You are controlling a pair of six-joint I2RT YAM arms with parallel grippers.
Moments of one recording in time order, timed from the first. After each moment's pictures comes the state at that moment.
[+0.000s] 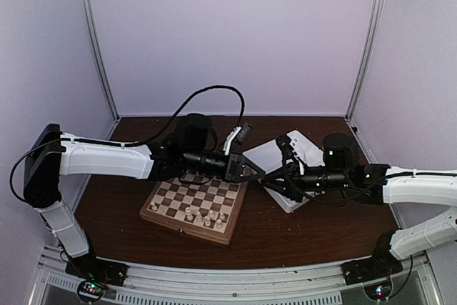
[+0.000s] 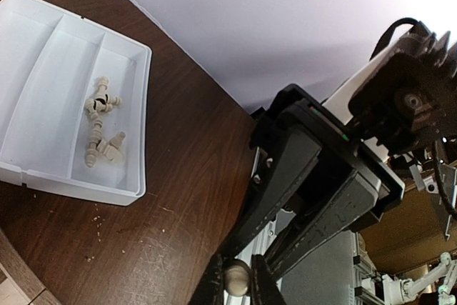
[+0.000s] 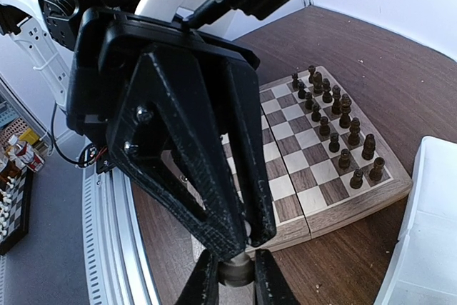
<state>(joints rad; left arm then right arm) -0.97 1.72 1.15 0.23 0.62 -0.61 0.86 1.14 0.66 0.13 -0.37 0.21</state>
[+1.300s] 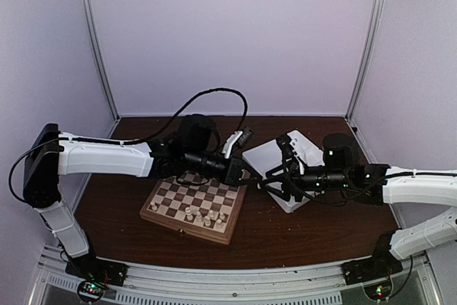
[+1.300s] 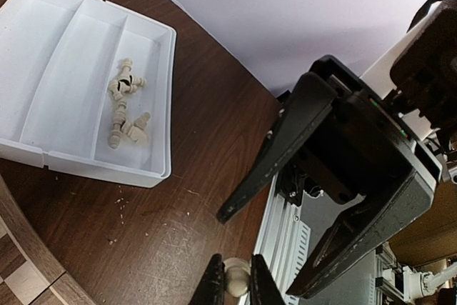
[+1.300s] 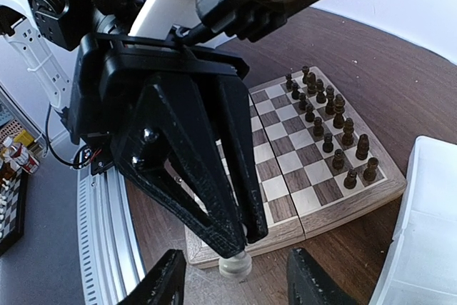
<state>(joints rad) -0.97 1.72 1.19 0.08 0.57 -0.51 0.86 1.14 0.66 0.13 -0.35 0.21</state>
